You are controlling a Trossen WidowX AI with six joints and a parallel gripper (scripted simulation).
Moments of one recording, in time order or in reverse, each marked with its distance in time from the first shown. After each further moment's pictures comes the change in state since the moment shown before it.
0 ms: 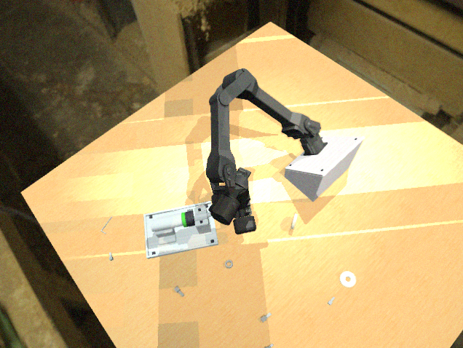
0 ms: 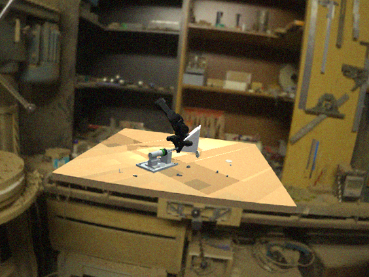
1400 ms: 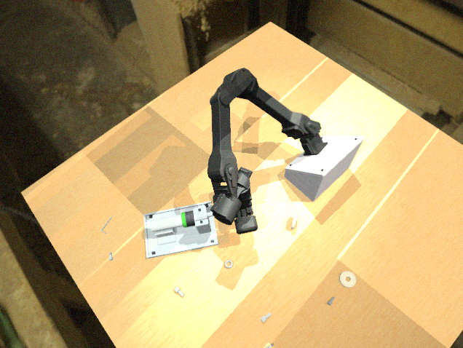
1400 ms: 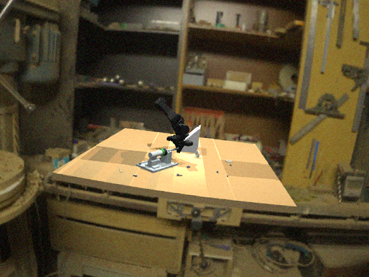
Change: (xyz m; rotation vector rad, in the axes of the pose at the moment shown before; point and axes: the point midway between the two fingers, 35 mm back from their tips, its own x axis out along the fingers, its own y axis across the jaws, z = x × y) arm 0.000 0.000 -0.004 0.000 0.000 0.000
